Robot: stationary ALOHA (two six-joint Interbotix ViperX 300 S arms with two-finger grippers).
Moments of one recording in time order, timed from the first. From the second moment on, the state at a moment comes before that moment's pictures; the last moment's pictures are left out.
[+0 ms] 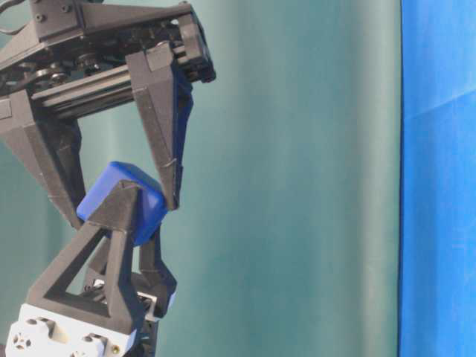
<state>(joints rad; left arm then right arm) -0.03 -0.29 0.64 0.02 -0.24 -0.06 -0.02 -0.24 0.54 -0.83 -0.16 -0.48</state>
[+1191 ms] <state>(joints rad) -0.04 -0.29 0.65 0.02 -0.27 -0.07 -0.02 -0.37 0.65 -0.83 -0.13 -0.48</state>
